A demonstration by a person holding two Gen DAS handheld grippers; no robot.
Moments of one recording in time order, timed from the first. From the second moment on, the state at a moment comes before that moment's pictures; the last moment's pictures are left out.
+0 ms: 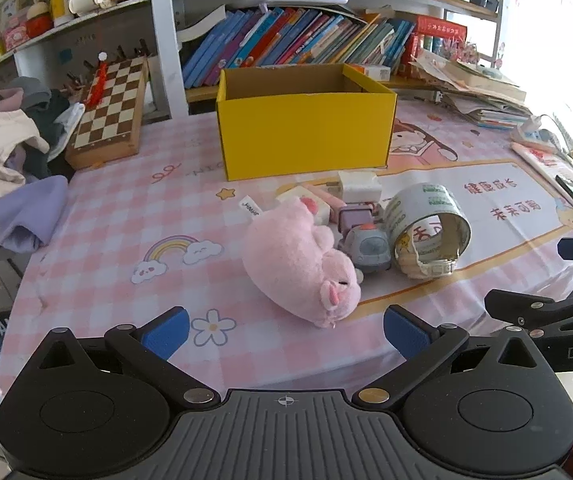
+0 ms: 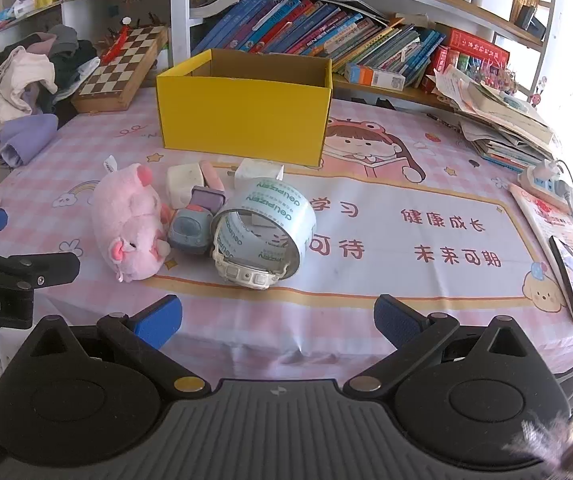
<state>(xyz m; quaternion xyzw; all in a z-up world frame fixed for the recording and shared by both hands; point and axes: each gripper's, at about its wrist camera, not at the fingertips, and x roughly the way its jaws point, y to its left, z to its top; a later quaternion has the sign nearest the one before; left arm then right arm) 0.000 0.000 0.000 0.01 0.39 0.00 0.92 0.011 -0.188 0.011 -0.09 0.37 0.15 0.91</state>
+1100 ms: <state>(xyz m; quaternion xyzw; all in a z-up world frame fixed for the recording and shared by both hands) -0.001 0.002 0.000 0.01 0.38 0.00 0.92 0.011 -0.185 0.012 -0.09 0.37 0.15 0.91</state>
